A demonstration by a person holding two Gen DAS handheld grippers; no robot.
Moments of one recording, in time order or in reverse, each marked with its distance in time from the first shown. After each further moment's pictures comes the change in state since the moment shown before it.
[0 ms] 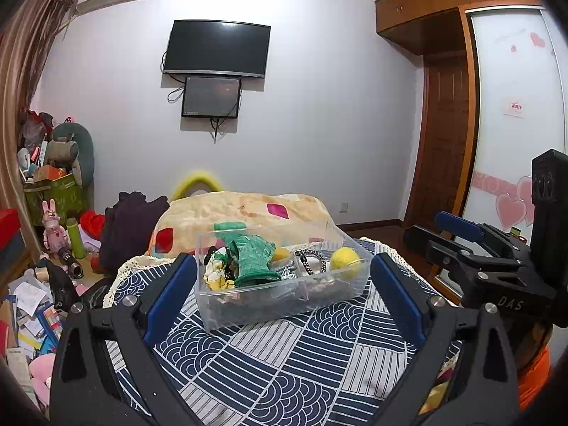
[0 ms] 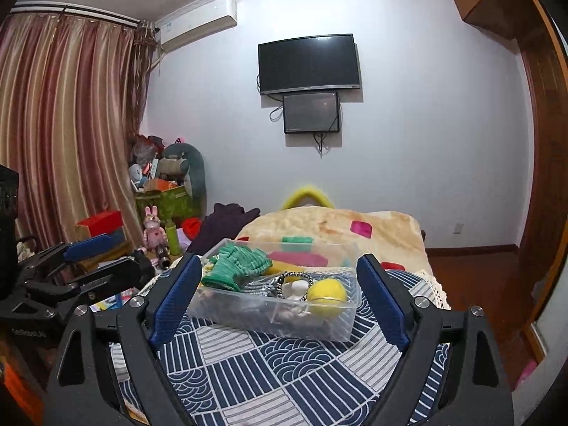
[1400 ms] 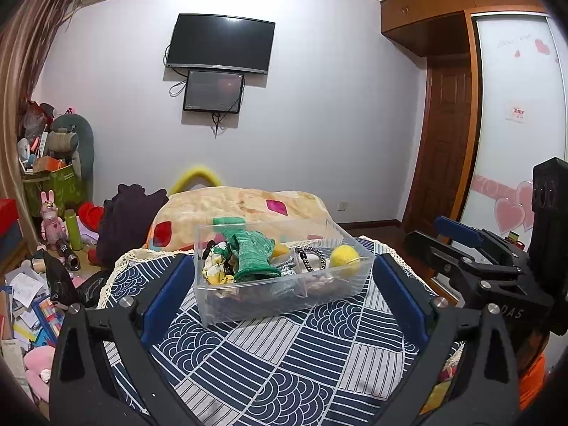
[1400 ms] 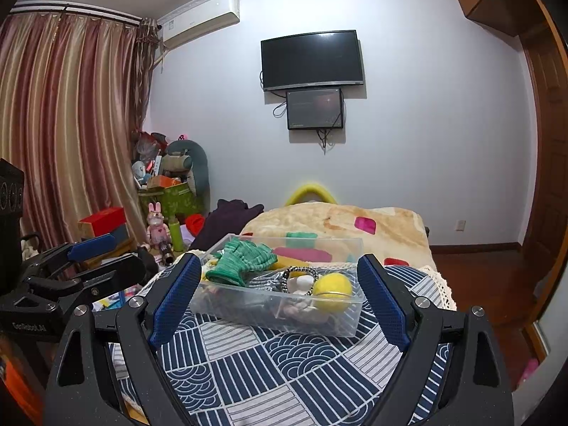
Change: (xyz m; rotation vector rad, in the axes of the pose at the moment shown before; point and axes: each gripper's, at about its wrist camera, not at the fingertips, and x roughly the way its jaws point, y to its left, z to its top) left arm 0.002 0.006 -0.001 -0.032 0.013 -0.005; right arm -0.006 0.009 0.000 0.000 0.014 0.011
